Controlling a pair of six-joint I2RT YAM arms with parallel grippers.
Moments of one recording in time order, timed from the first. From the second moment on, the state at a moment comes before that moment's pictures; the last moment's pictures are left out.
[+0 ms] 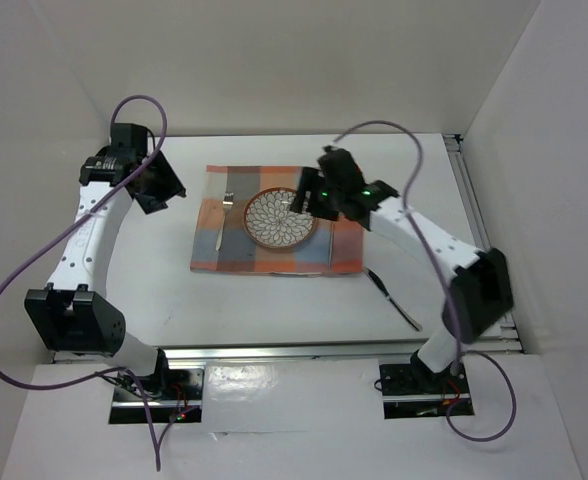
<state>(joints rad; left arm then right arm) 0.01 1.50 1.58 -1.00 -0.02 -0.60 0.63 1.75 1.52 -0.44 -0.03 0.69</state>
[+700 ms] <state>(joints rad) 0.01 1.56 1.59 -0.98 0.03 -0.60 0.21 1.35 0.79 -0.73 -0.05 0.77</state>
